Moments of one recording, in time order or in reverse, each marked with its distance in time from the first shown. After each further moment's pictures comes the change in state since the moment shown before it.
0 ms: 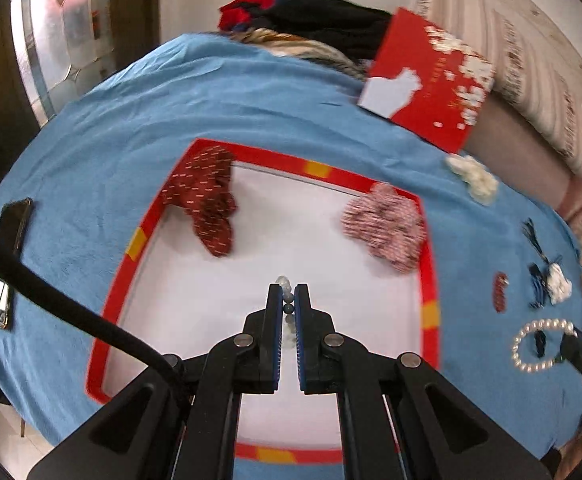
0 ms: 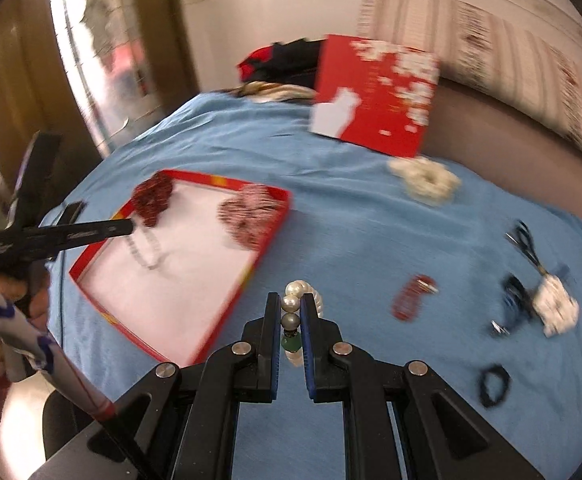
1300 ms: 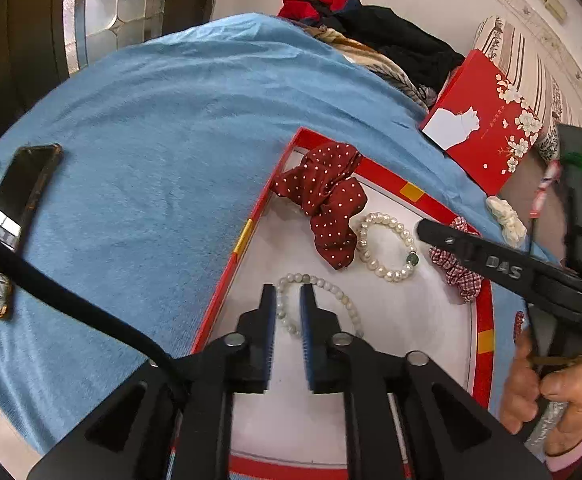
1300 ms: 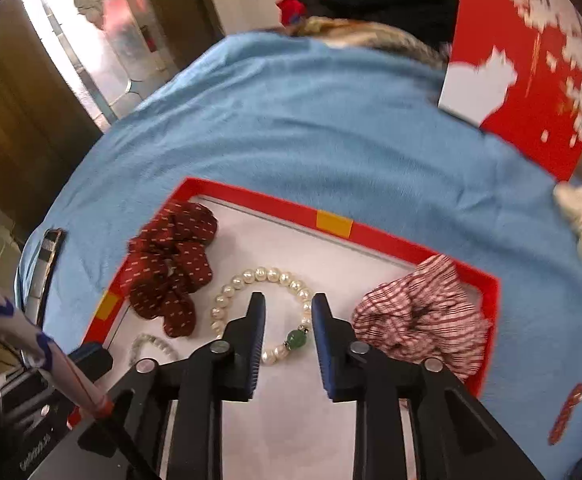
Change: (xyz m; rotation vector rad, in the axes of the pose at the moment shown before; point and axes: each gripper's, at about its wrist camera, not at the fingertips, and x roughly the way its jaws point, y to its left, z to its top) left arm 0.010 0.092 -0.004 -0.162 -0.027 -0.029; right arm 0.190 0.106 0.111 0.005 0.175 0.095
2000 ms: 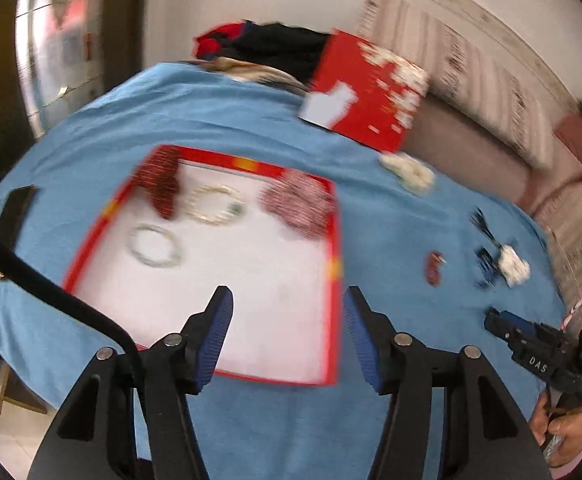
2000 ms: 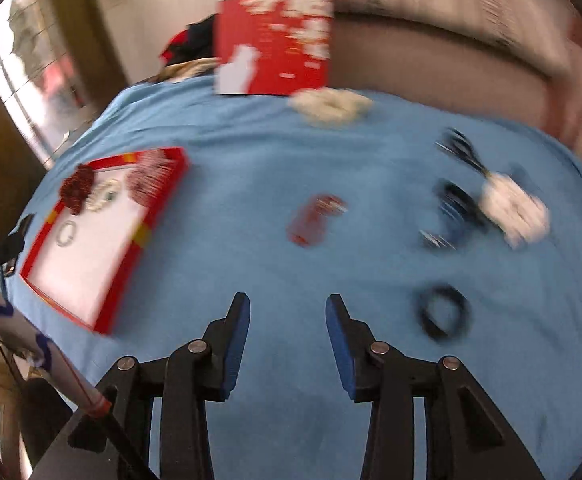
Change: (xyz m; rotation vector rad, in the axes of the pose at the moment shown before) left arm -0.077 -0.171 -0.097 0.217 -0.068 -0.063; right arm -0.193 -0.207 -0.225 0.256 -0.100 -0.198
